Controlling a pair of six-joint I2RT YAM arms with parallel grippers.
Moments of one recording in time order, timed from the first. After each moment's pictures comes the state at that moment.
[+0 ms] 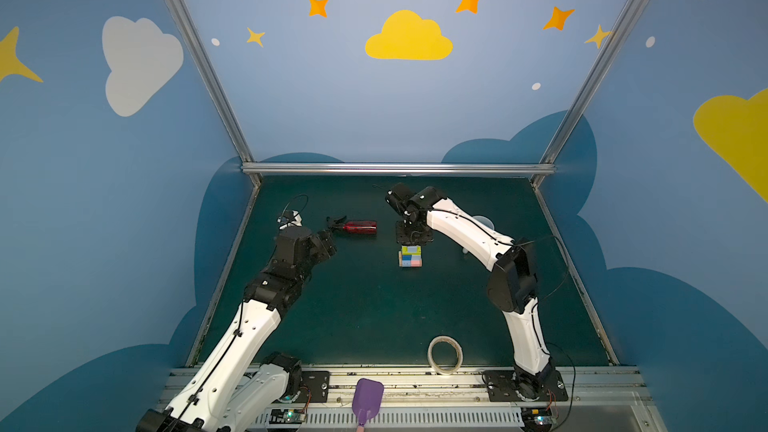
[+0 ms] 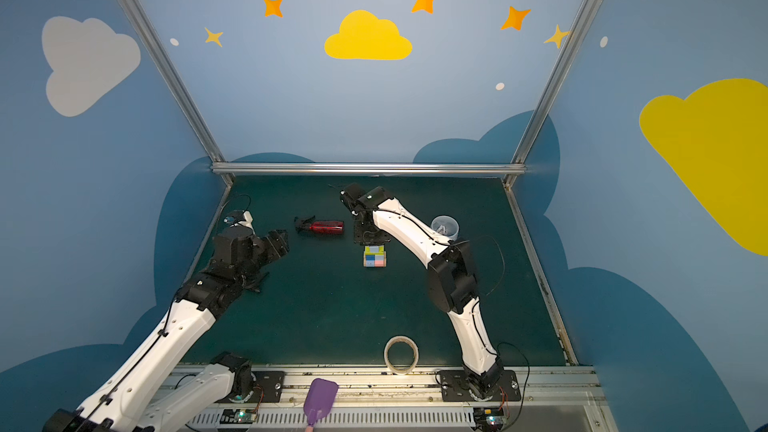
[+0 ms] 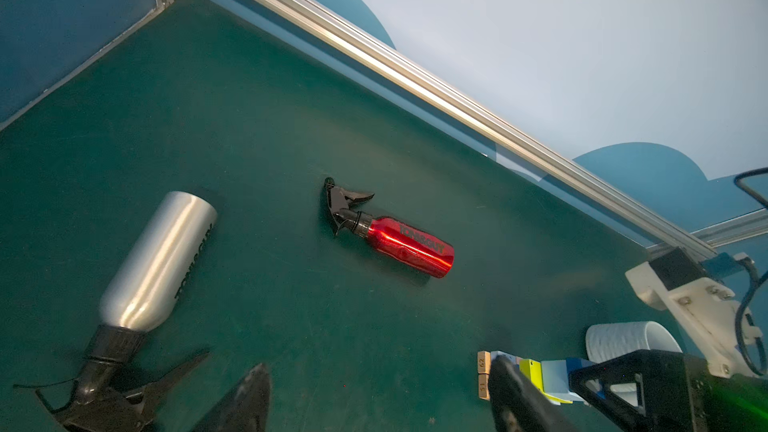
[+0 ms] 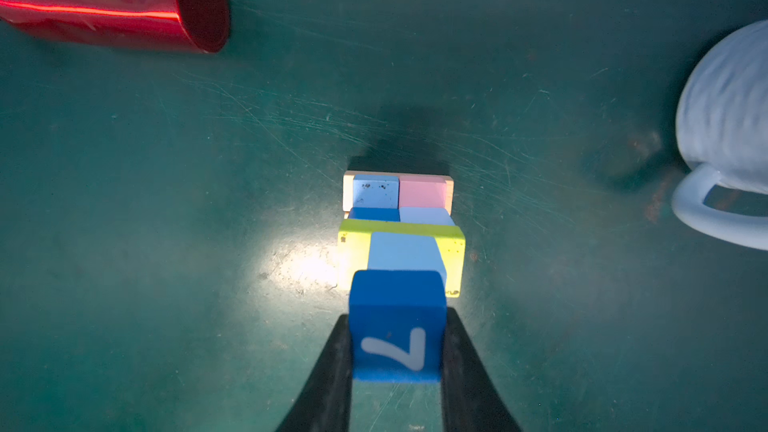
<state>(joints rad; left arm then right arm) -0.28 0.91 0.79 -0.41 -0.19 -0.63 0.78 2.15 2.04 -1.25 0.15 0.66</state>
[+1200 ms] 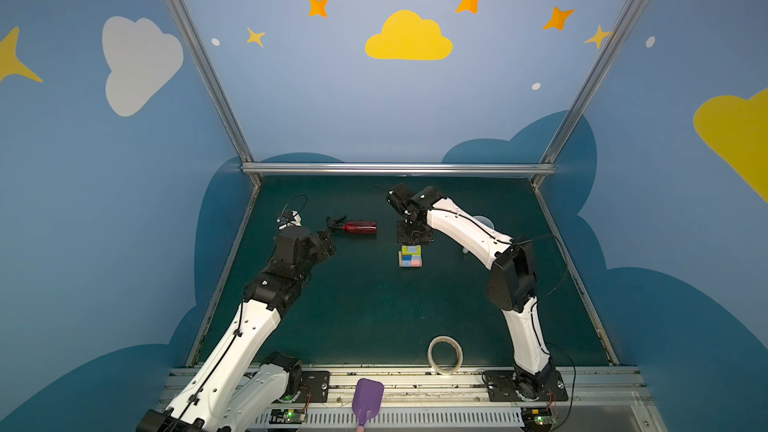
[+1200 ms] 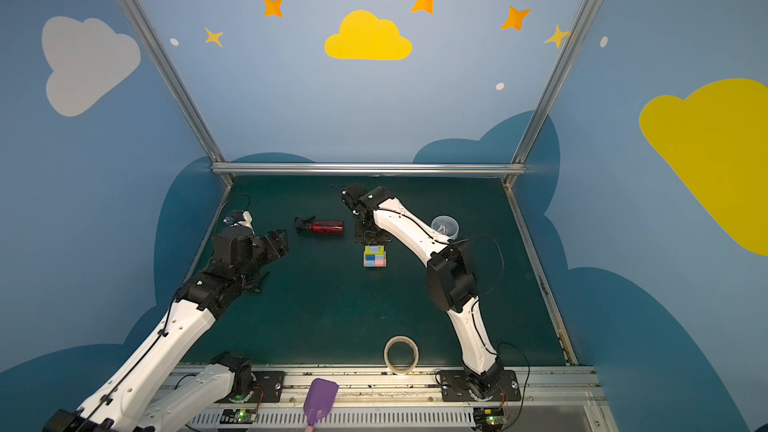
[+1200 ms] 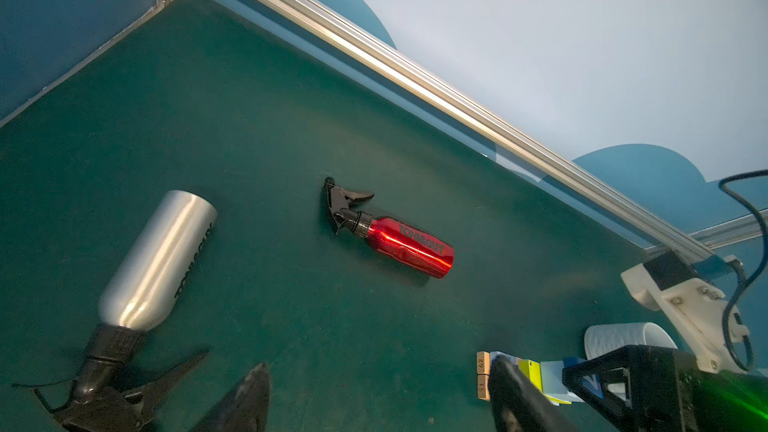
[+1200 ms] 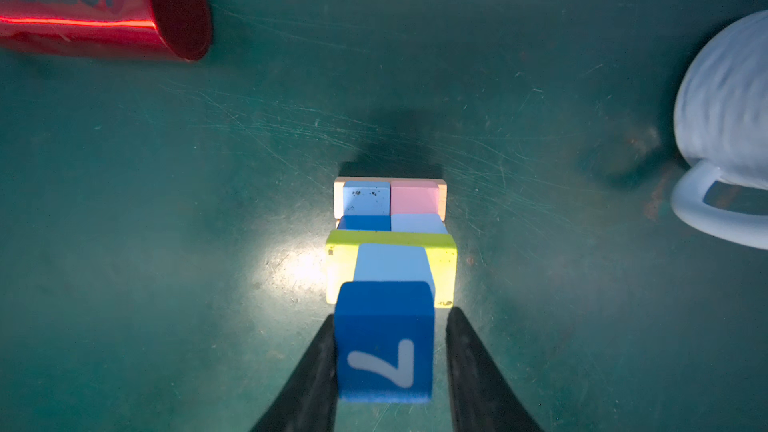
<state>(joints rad) -0.27 0.91 0.79 -0.41 -0.18 -0.63 0.77 2.16 2.04 -1.25 0.15 0.67</state>
